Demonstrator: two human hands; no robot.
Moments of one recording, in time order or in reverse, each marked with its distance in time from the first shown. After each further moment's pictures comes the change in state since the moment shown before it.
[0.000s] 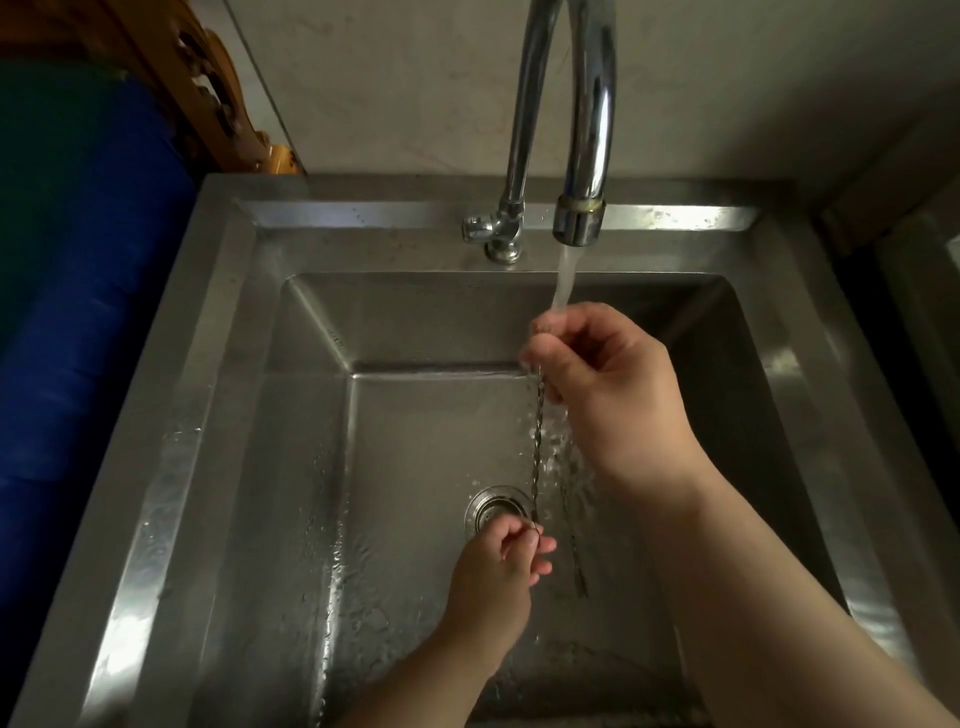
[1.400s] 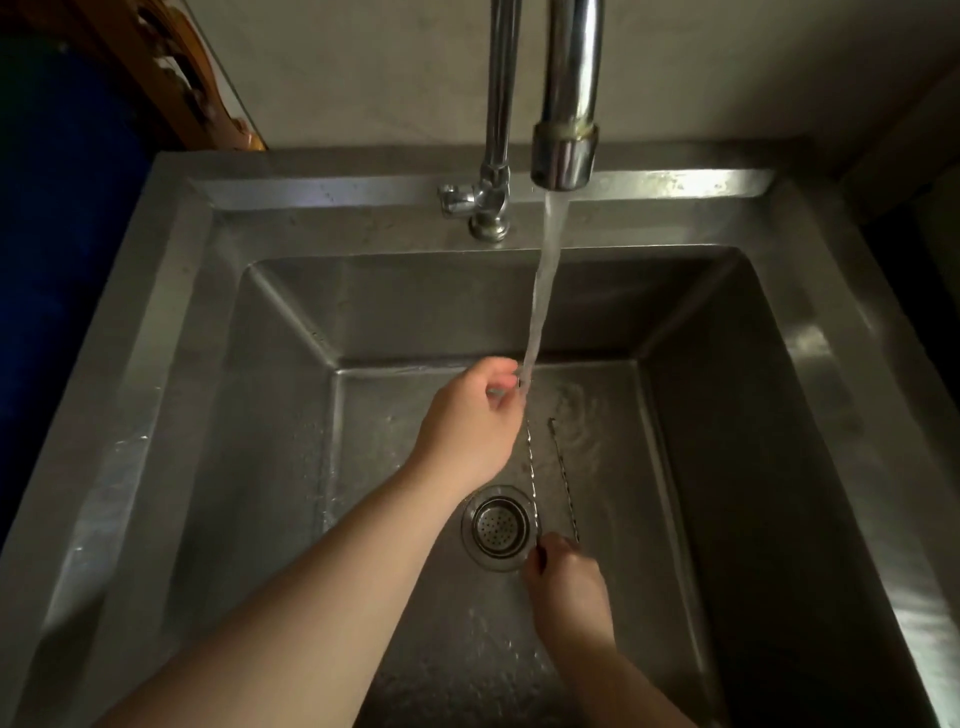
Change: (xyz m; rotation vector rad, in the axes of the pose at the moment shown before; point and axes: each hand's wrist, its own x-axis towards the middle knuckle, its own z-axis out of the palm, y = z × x) left_hand 0.095 0.095 -0.022 0.474 0.098 0.396; right_hand -0.104 0.226 0.020 -0.790 -0.012 0.501
